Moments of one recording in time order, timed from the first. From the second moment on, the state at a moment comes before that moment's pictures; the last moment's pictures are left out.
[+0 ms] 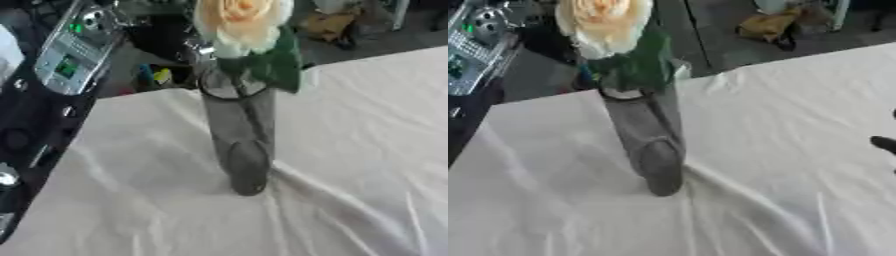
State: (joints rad) left arm -1.28 0.47 -0.22 -1.27 -0.06 -0.10 -0.85; right arm -0.19 -0.30 -0.19 -1.98 -0.24 -0.37 0.21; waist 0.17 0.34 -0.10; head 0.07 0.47
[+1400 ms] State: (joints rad) left arm -1.29 0.51 -0.25 -1.23 -0.22 -0.18 -0.90; right arm -0.19 -0.30 -0.18 -1.98 -0.24 -0.36 0.21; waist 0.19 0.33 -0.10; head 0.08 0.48
